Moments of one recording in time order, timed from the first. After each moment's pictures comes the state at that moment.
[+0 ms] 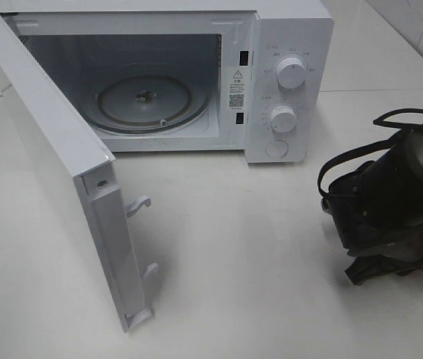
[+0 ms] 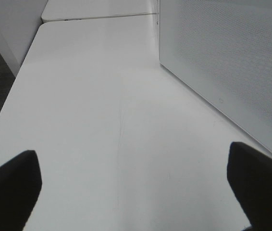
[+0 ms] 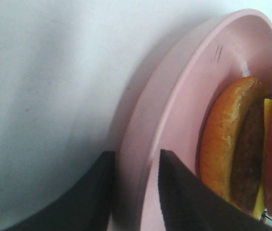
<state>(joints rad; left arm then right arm) 0.11 0.00 -0.52 -0.09 1.09 0.16 0.60 1.97 -0.68 -1.14 0.86 1.28</state>
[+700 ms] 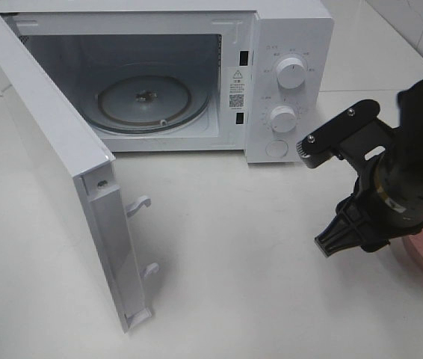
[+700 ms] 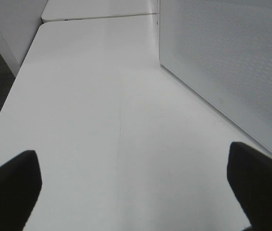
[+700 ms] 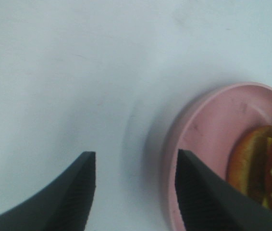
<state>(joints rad) 0.11 0.00 -0.52 -0.09 1.09 0.16 0.73 1.48 -0.69 -0.76 0.73 0.81</state>
